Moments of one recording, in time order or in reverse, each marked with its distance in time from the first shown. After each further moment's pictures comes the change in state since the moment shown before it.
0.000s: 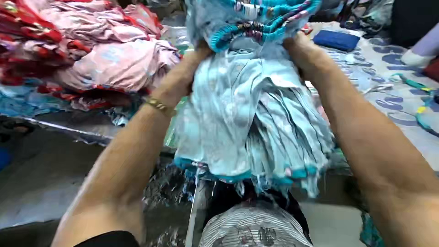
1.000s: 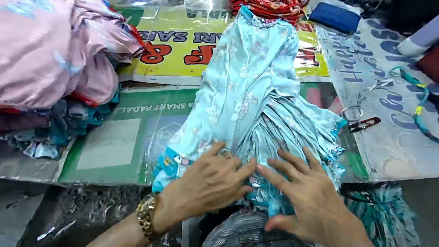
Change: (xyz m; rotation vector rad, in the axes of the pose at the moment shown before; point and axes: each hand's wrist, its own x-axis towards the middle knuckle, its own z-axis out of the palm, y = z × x) left_hand -0.091 -0.033 0.105 0.756 -0.305 0.712; right_hand -0.156 0.114 0.080 -0.636 -0.110 -0.497
